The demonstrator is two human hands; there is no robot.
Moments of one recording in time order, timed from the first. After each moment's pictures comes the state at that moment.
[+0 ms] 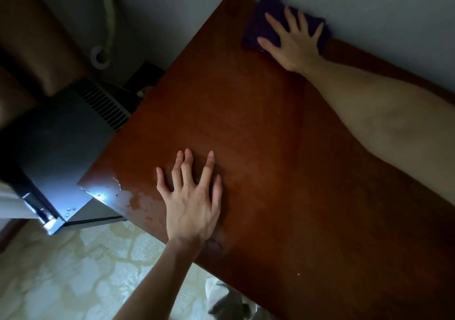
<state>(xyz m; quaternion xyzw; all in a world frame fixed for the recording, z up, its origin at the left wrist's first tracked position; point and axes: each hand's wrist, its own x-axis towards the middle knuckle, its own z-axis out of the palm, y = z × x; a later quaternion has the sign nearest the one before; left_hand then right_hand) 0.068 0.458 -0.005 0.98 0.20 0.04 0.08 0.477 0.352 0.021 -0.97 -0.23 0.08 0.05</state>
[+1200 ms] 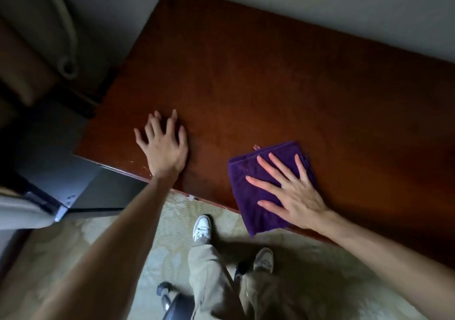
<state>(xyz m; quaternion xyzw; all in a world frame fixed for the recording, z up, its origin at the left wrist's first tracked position) 0.065 0.455 -0.001 0.96 0.22 0.05 0.14 0.028 0.111 0.009 -0.92 -0.39 0.06 -0.01</state>
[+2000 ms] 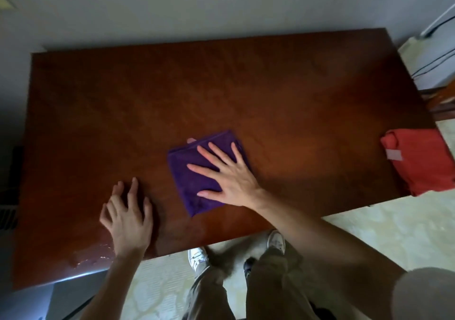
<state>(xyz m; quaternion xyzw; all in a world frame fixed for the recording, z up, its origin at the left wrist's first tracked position) 0.063 0.452 0.004 0.98 0.03 0.01 0.21 0.082 0.160 0.009 -0.98 -0.19 0.00 0.06</state>
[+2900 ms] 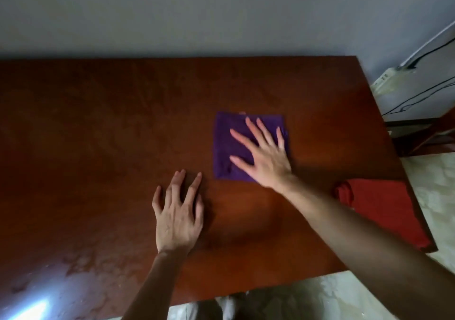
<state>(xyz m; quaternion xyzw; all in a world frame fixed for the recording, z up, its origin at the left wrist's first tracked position) 0.086 0.120 -0.002 0.98 -0.12 0.00 0.15 0.153 -0.149 0.006 -1.00 -0.04 -0.01 0.08</state>
